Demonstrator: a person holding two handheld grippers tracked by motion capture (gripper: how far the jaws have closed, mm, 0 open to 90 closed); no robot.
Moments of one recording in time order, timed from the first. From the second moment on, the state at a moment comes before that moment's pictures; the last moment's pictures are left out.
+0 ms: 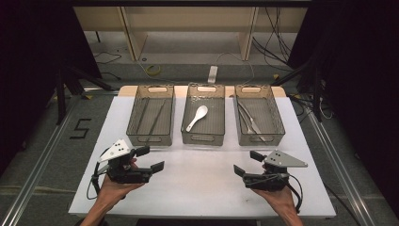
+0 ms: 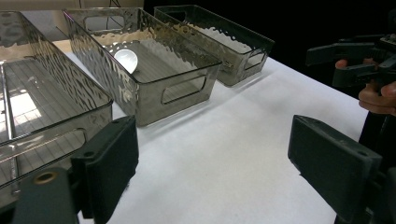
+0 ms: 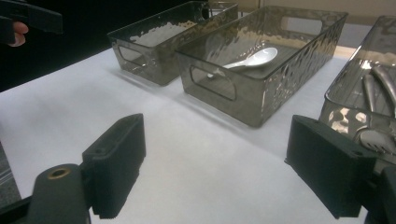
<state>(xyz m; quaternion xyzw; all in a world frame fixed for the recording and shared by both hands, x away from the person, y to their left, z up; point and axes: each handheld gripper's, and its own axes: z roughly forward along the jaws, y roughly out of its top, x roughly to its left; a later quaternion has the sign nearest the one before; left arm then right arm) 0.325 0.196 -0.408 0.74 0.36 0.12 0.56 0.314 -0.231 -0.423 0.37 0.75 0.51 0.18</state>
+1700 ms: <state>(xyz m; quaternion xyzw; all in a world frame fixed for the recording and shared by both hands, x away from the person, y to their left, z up) 0.324 0.194 -0.409 0.75 0.35 0.11 0.55 0.299 -0.244 -0.440 0.40 0.75 0.49 0.18</state>
